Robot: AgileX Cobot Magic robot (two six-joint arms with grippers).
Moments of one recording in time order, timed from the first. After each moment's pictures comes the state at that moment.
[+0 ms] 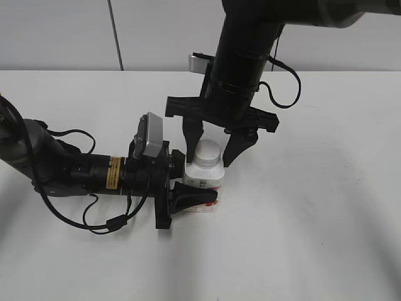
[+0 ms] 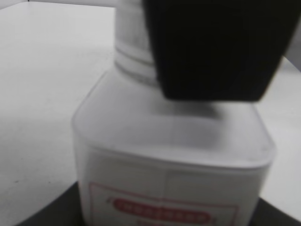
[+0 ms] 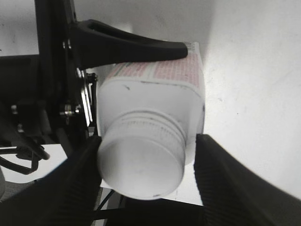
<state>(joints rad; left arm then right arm) -0.34 2.33 -1.01 1.32 -1.20 -0.38 0.61 2.08 -1.68 0.31 1.22 0.41</state>
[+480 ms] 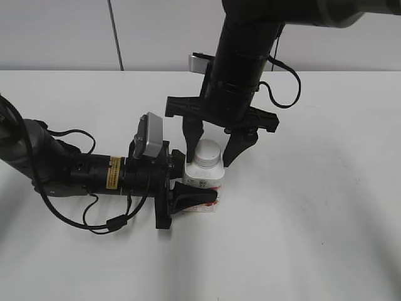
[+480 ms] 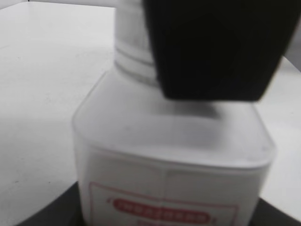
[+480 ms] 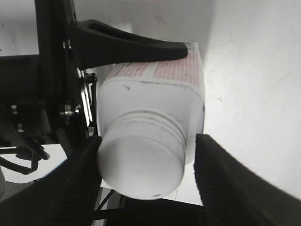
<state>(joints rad) -0.34 2.33 -1.01 1.32 -1.20 -0.38 0.61 2.08 -1.68 0.31 1.21 0.41</state>
